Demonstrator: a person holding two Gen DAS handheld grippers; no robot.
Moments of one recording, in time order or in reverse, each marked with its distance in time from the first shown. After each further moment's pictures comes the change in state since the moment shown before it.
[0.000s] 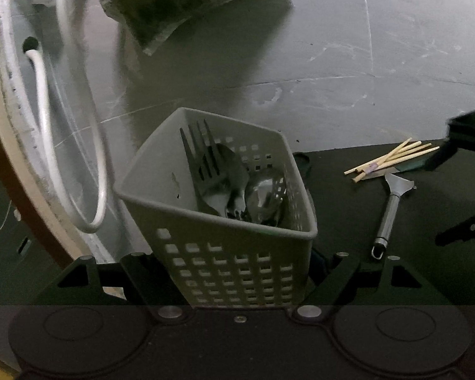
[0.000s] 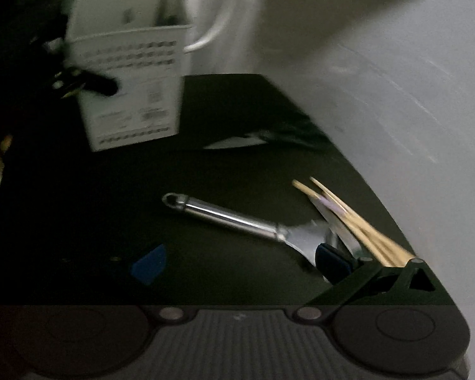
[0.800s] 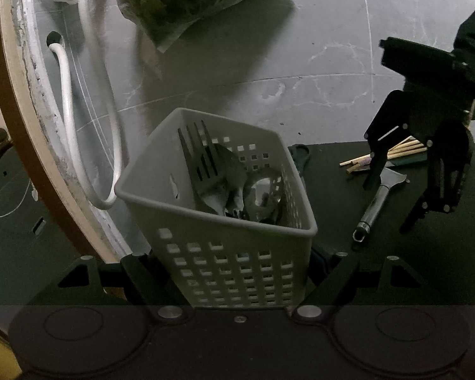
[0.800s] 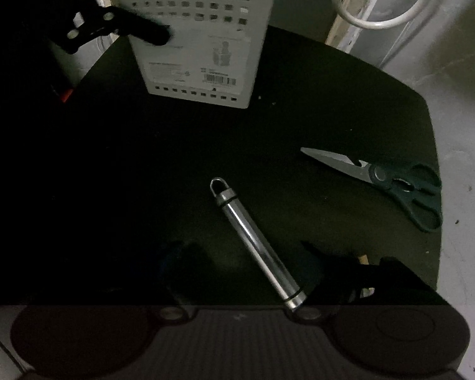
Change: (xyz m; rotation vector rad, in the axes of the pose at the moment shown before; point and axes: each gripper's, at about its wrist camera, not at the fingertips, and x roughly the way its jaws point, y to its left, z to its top) left arm -0.030 -0.023 -0.014 -0.040 0.020 0.058; right arm 0.088 -0.051 0.079 -0.577 0.206 0.421
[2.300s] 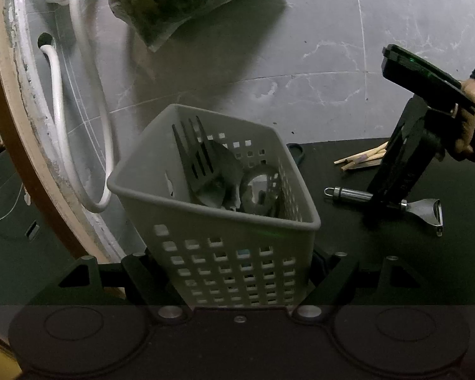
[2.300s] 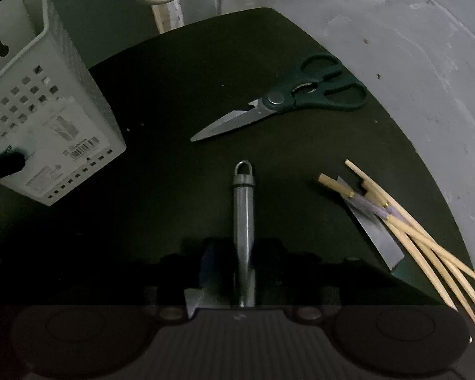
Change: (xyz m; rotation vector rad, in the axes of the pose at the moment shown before) left arm 0.004 0.004 -0.002 0.021 -0.008 -0.033; right arm 0.024 -0.062 -0.012 0.791 -0.002 -0.157
